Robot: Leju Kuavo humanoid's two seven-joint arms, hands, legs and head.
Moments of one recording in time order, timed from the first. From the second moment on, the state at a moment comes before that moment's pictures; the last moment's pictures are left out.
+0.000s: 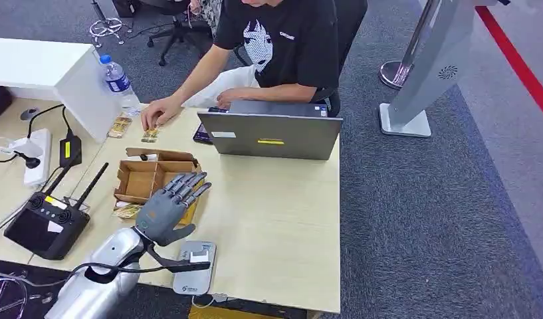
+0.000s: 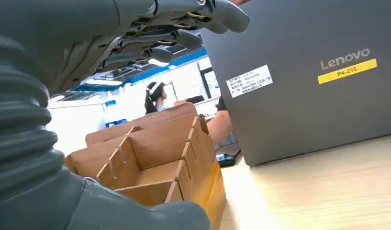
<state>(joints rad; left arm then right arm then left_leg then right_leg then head) -0.19 0.30 -0.40 -1.28 -1.15 0.28 -0.37 -0.11 0.03 -1.11 -0.25 -0.35 0.31 -0.31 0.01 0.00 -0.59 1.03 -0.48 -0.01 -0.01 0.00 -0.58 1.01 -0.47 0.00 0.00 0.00</state>
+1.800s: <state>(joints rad) -0.10 0.45 -0.28 -1.41 -1.12 0.22 -0.34 -0.10 0.02 -1.14 -0.25 -0.37 0.30 -0.32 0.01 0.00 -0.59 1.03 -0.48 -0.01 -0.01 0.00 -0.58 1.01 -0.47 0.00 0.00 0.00</state>
